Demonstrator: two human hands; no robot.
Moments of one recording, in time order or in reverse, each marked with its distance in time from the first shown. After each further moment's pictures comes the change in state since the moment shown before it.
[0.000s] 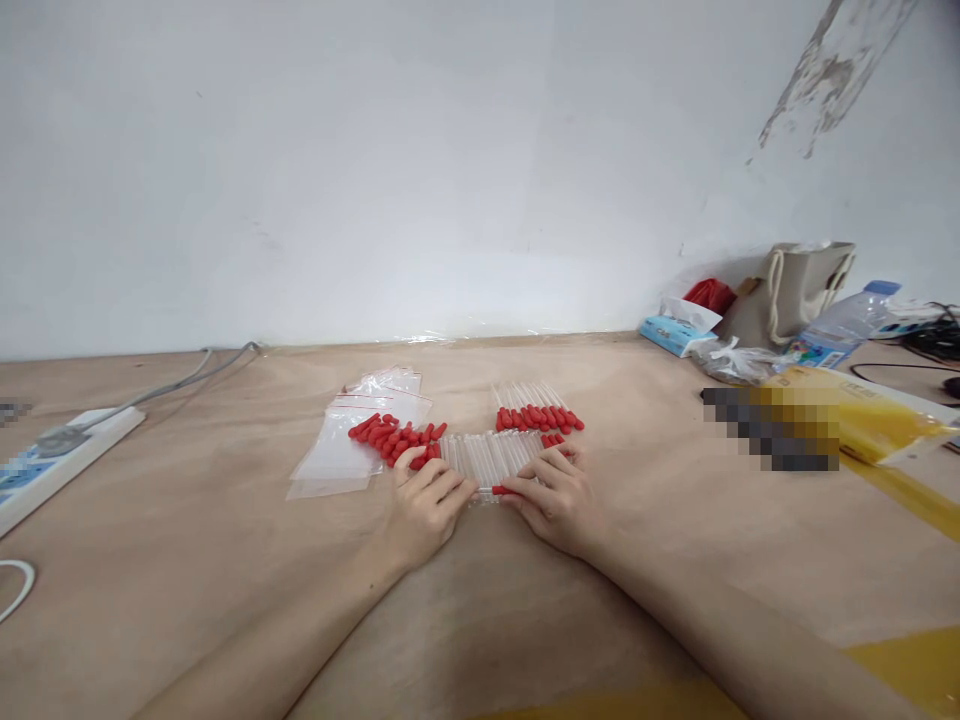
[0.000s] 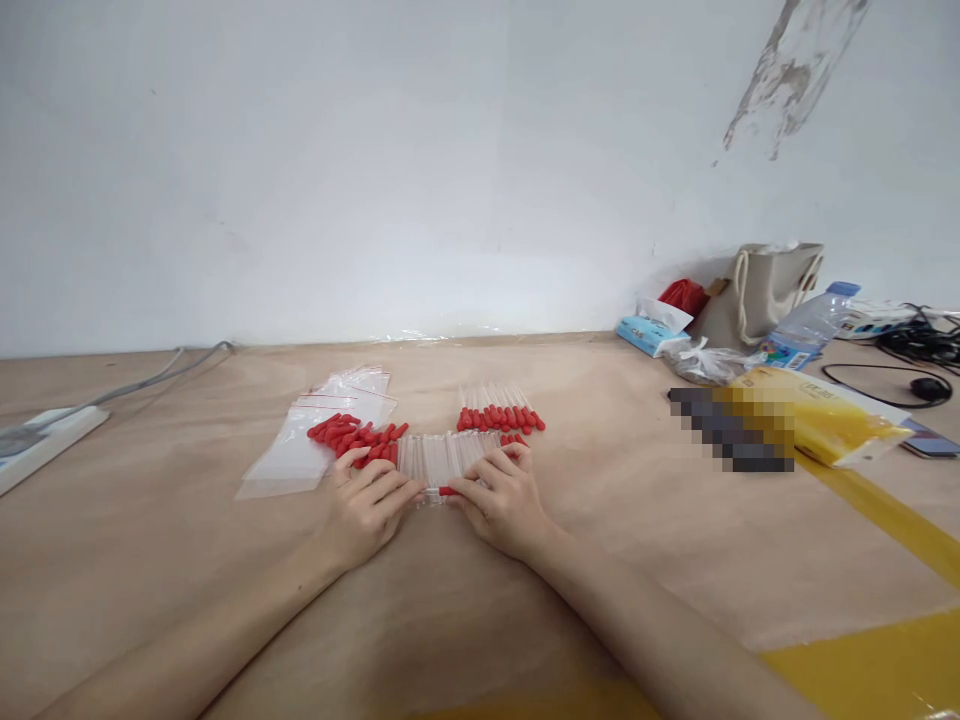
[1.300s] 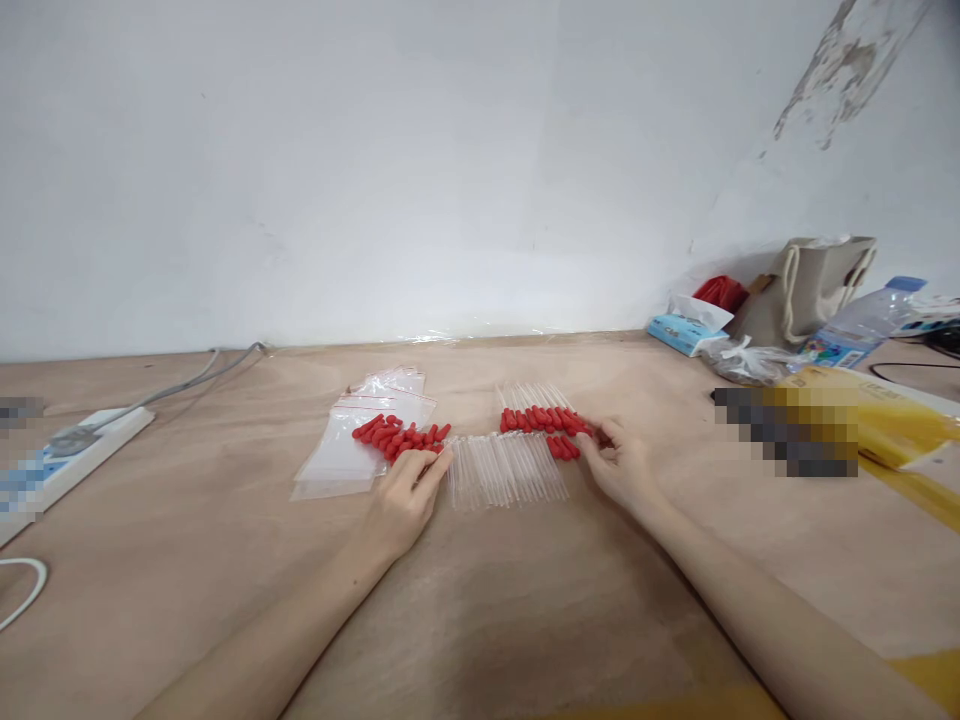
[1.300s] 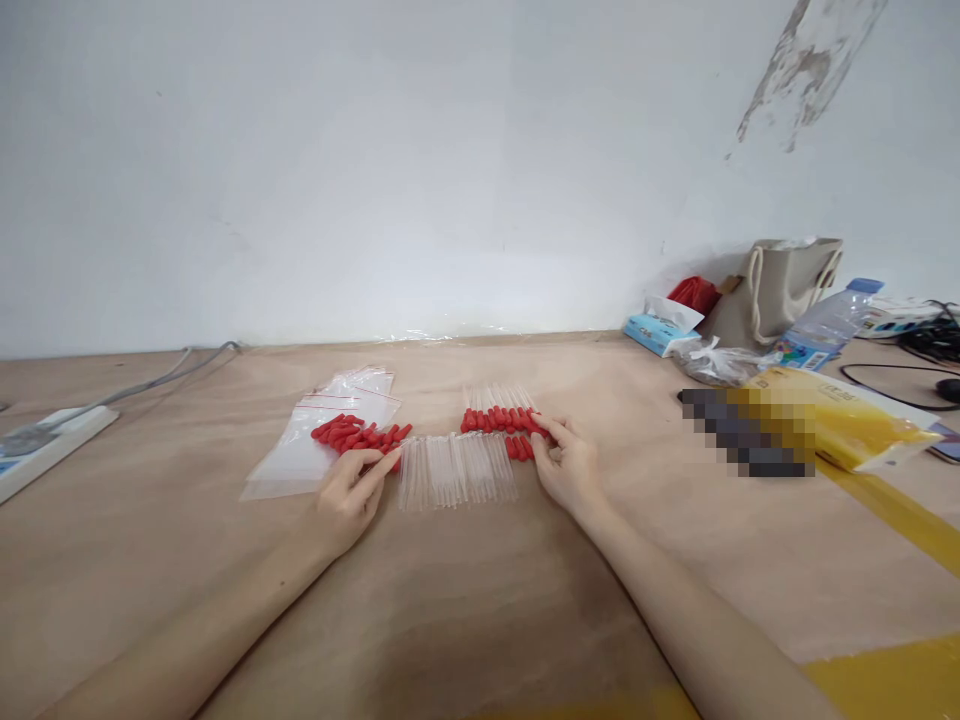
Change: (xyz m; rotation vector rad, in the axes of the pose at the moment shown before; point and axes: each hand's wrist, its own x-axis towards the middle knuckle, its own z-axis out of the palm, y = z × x) left_hand -0.020 -0.030 0.006 -0.015 0.022 -0.087; right_hand -0.014 0.066 -0.010 0.232 0.105 0.700
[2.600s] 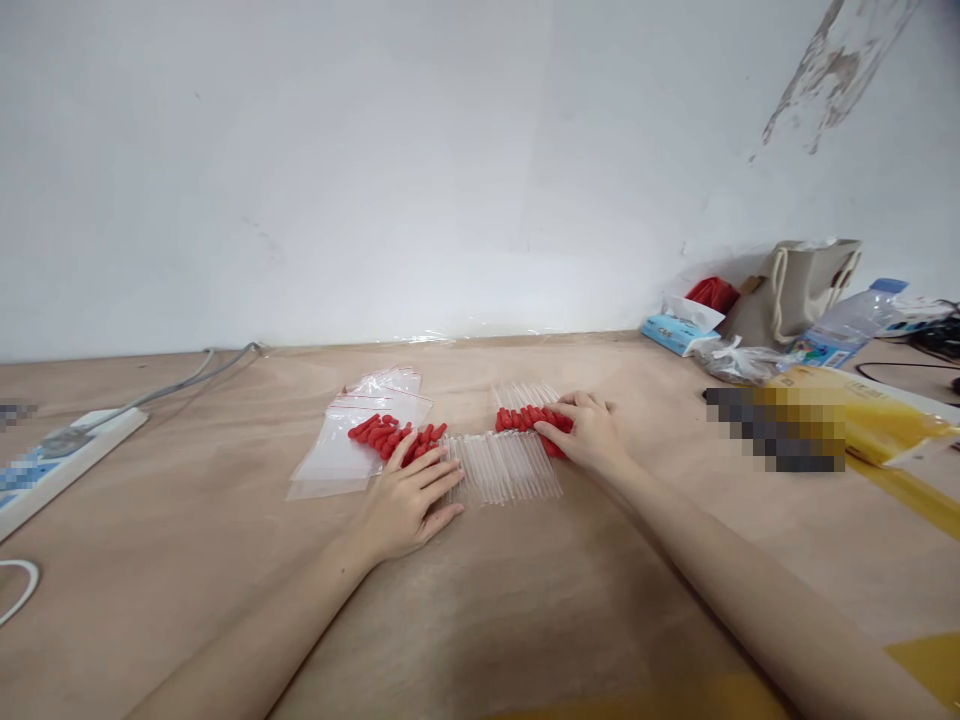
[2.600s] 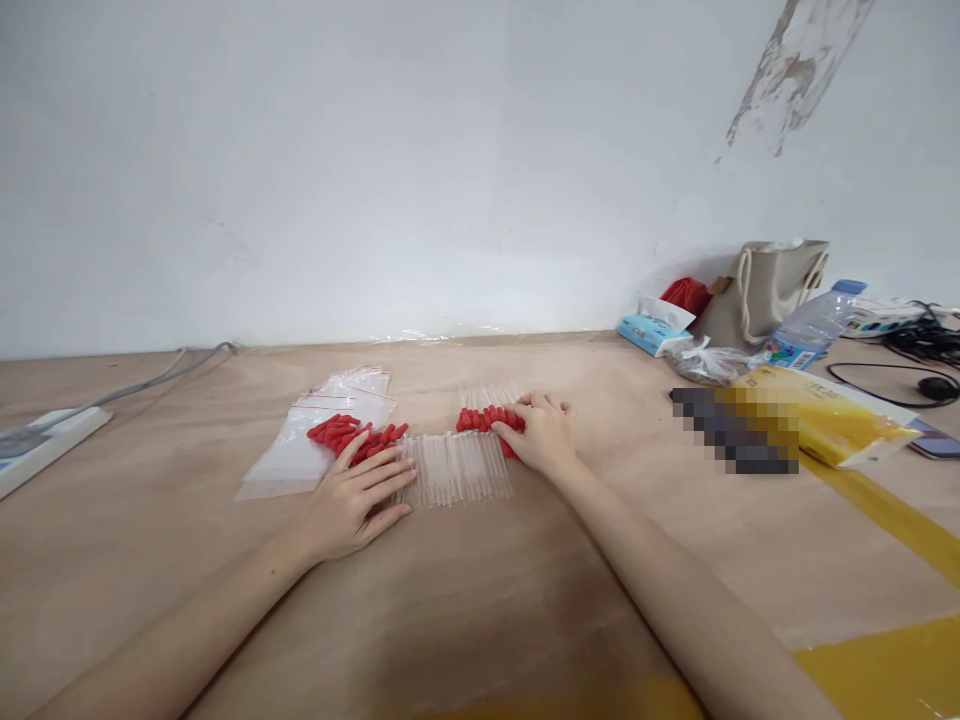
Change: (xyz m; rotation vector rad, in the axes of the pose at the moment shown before) left_hand 0.013 0.005 -0.015 -0.115 -0.318 0.098; right_hand 0.037 -0.016 0.009 -0.450 -0.174 -0.174
